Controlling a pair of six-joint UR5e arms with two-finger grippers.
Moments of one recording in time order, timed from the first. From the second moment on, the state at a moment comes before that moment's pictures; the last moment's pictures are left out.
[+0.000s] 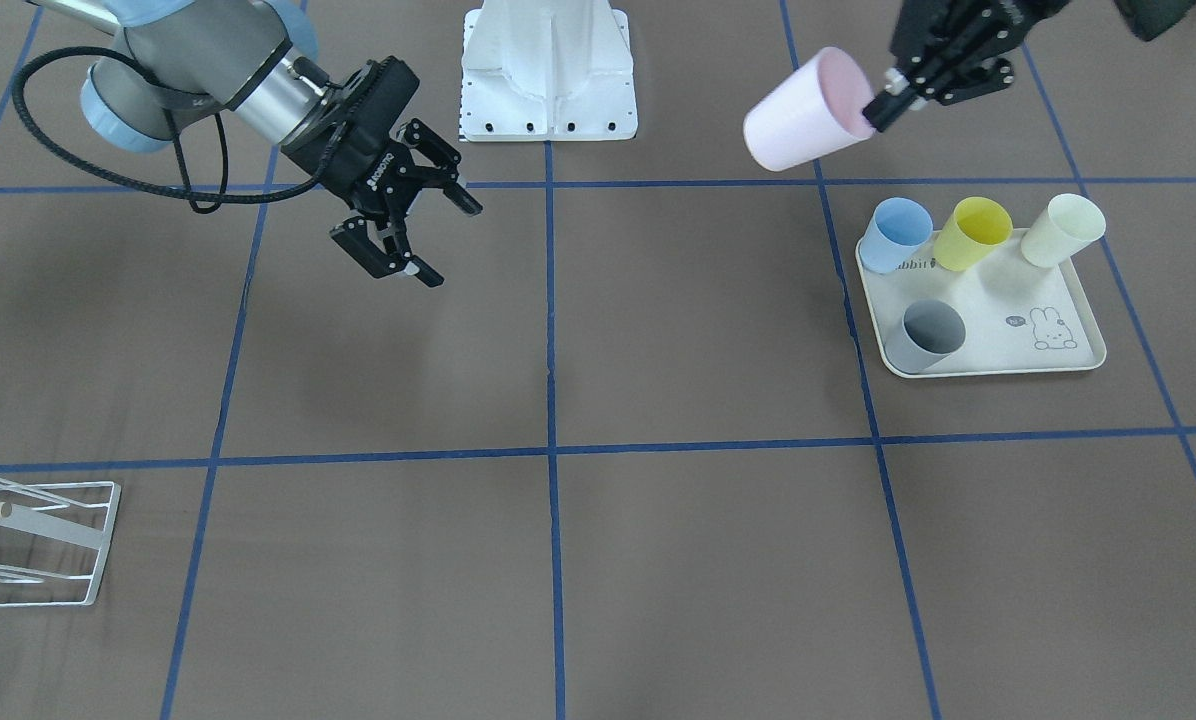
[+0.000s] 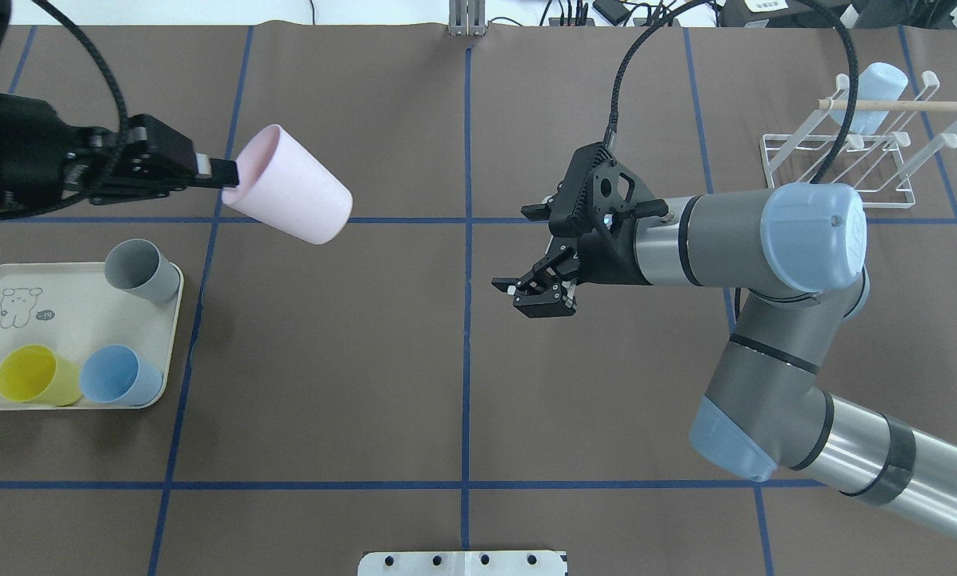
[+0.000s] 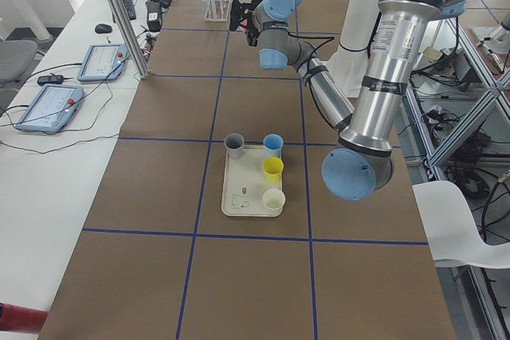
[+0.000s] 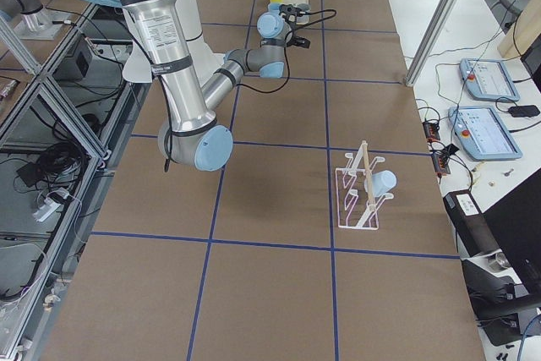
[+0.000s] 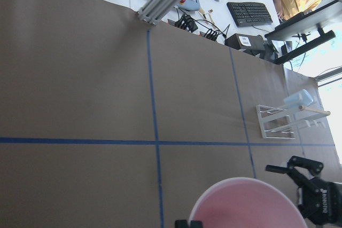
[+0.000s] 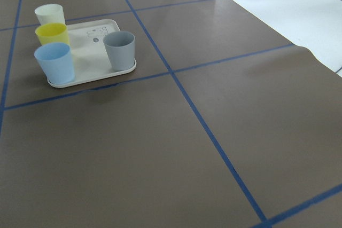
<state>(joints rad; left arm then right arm) -0.83 -1.84 -2.20 -2.27 -2.07 -1.51 0.57 -1.15 1.84 -0.67 1.84 0.25</state>
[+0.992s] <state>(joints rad) -0.65 -1.93 -2.12 -2.27 -1.89 -1.56 0.42 -1.13 1.77 -0.34 1.66 0.26</state>
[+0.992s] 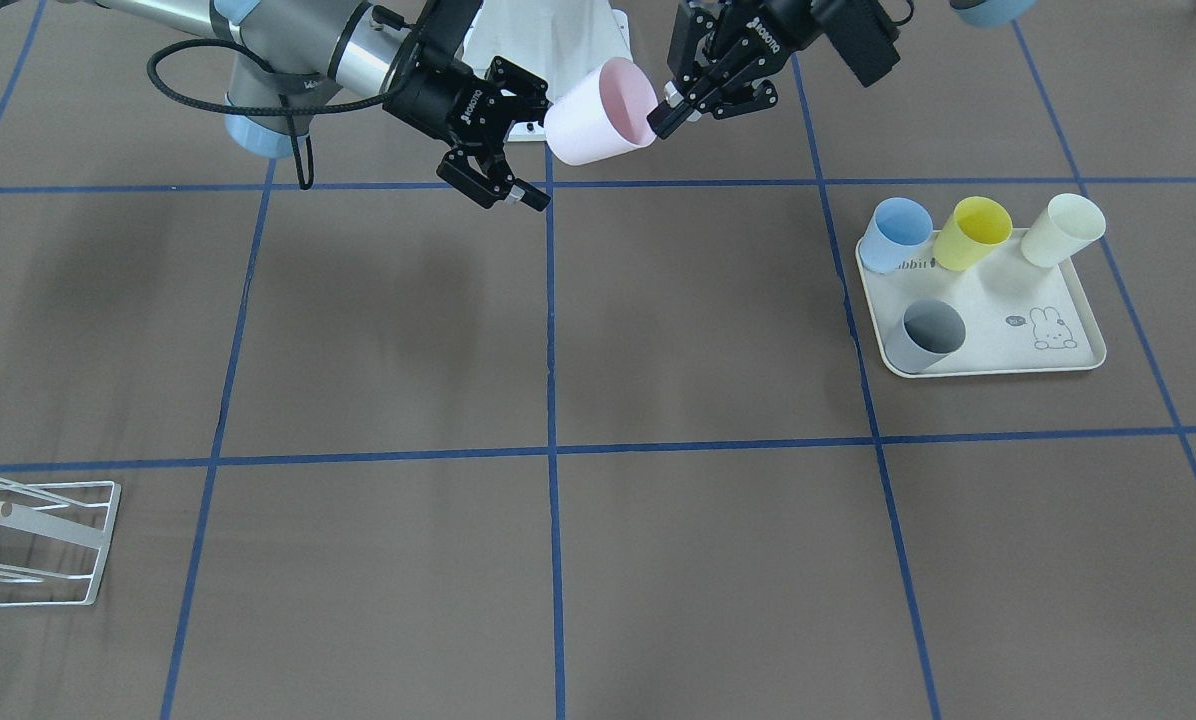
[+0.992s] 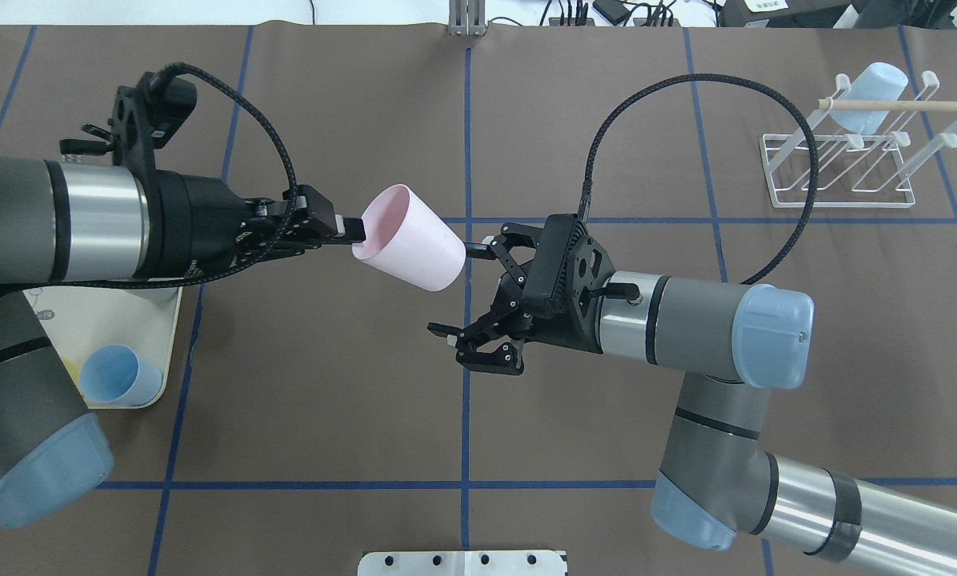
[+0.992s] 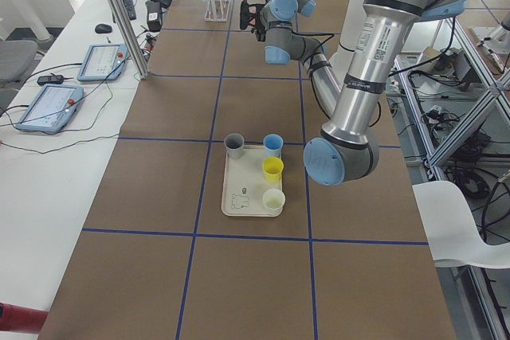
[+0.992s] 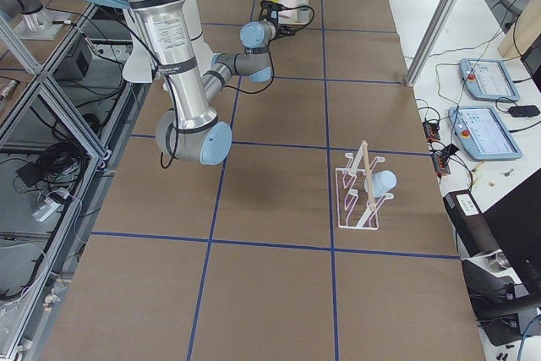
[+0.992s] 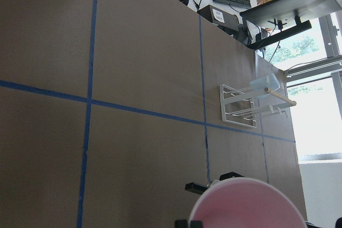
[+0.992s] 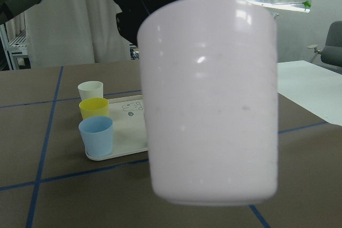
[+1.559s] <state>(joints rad) -0.59 -1.94 -2.10 -2.27 -1.84 -1.56 0.42 -1.13 1.77 -0.33 1.65 0.26</state>
